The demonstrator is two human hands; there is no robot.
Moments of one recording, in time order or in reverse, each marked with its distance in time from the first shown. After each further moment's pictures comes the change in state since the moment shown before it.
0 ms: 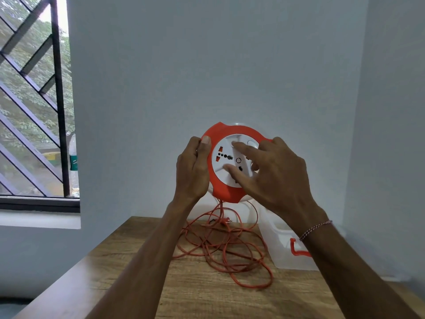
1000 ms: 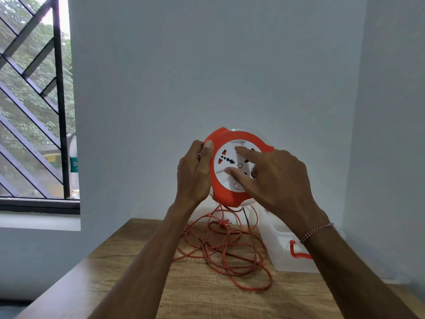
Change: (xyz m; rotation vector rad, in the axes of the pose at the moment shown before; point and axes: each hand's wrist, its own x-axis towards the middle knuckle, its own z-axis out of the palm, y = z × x) left_hand -0.003 -0.001 0.002 0.042 -0.011 -0.019; right_hand 0.000 0.000 -0.002 -0.016 -0.088 0.048
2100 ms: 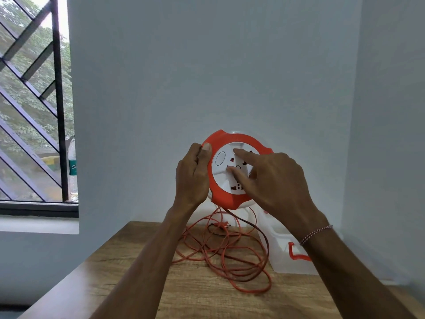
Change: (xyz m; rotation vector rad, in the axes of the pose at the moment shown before) left_hand 0.000 0.001 0.001 0.003 0.007 0.012; right_hand -0.001 0.000 -0.003 0.045 -0.002 -0.001
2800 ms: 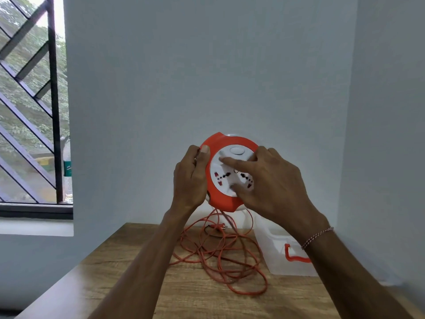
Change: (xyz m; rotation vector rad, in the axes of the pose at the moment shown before) left_hand -0.001 -0.001 0.001 -0.049 -0.030 0.008; right_hand -0.006 0.005 -0.002 -0.128 -0.051 -0.096
